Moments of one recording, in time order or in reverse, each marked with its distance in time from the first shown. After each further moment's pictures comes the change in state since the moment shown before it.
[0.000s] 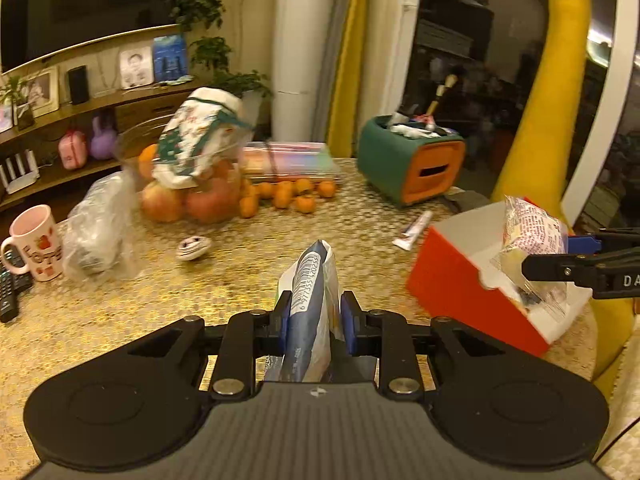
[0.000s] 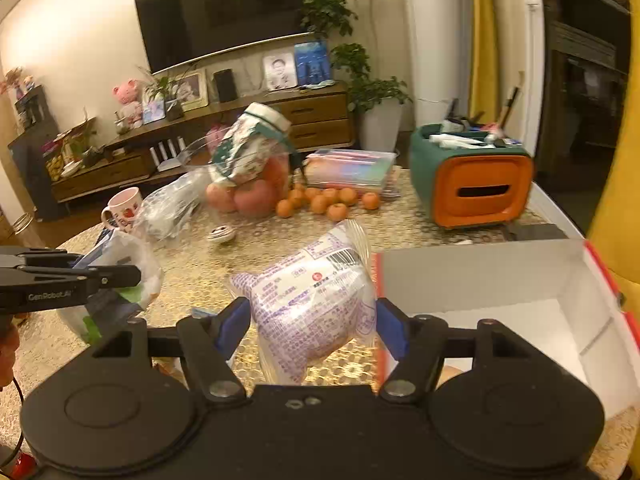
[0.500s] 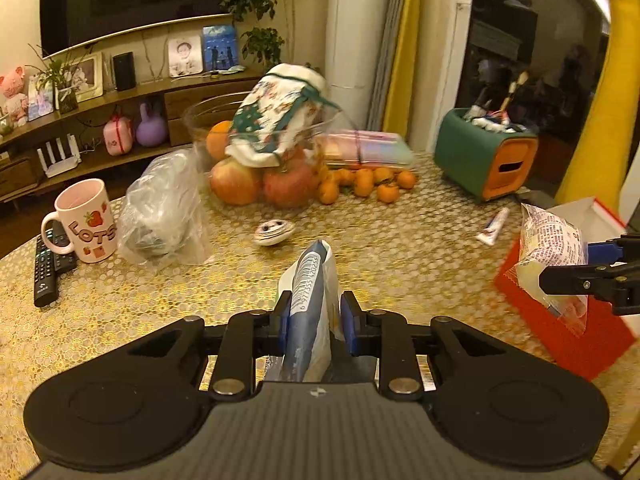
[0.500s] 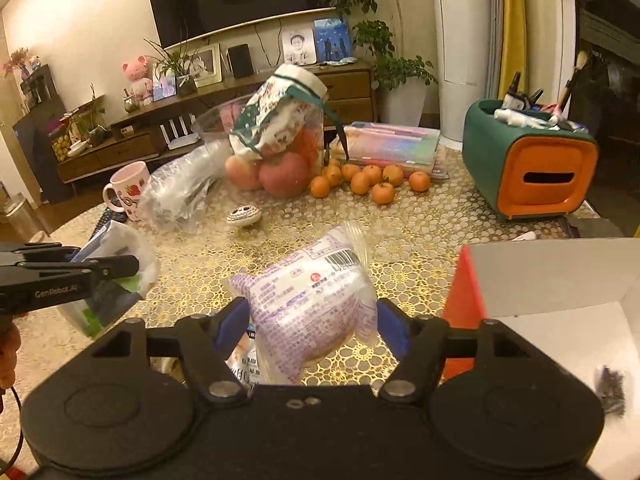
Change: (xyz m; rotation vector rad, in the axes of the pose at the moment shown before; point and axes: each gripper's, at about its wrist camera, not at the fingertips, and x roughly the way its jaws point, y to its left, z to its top) left arm 0.022 0.076 -0.017 -0.056 0.004 0.121; right arm 0.073 0.054 0.003 -0.042 0.057 0.048
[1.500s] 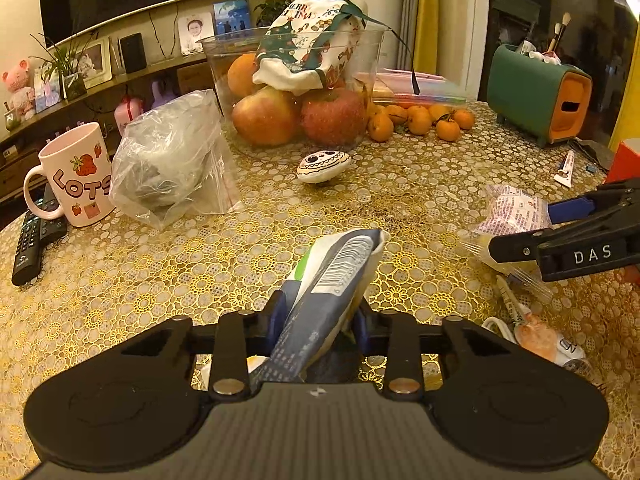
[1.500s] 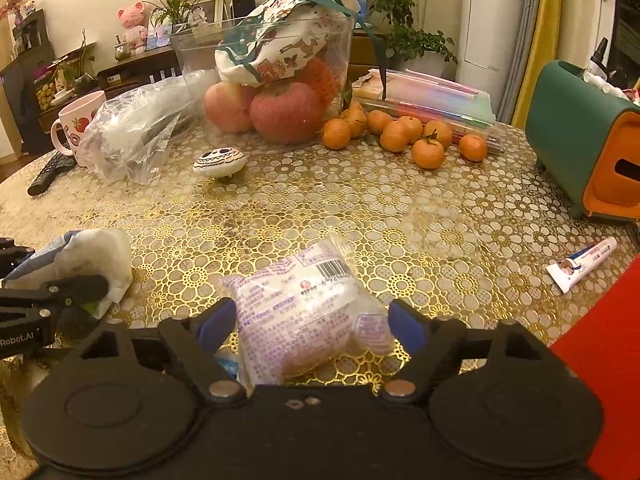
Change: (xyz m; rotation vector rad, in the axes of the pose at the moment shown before) left arm 0.100 0.045 -0.052 0.041 0.050 0.087; right arm 0.160 0.021 -0.015 -0.098 0.094 -0.070
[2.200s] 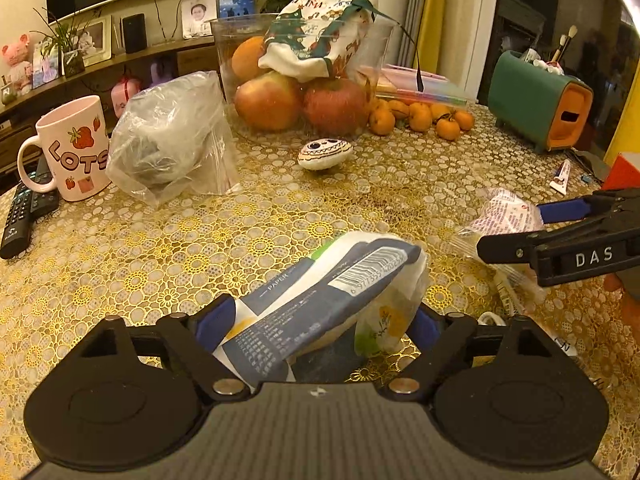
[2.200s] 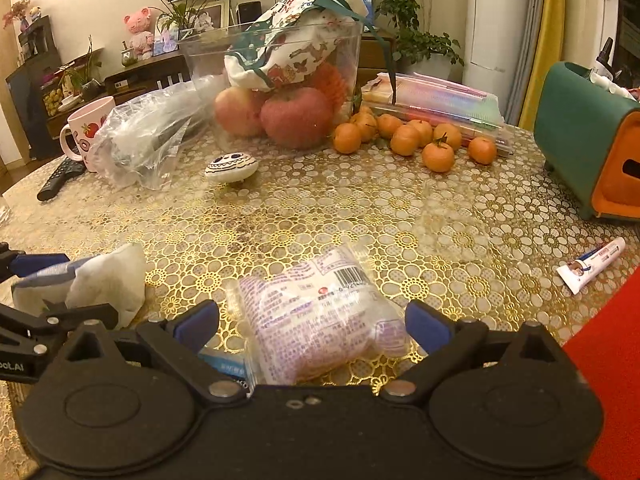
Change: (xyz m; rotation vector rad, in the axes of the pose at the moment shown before) left arm 0.005 0.008 -0.008 -0.056 0.020 -0.037; right arm 0.003 0.005 -0.001 0.004 -0.017 0.039
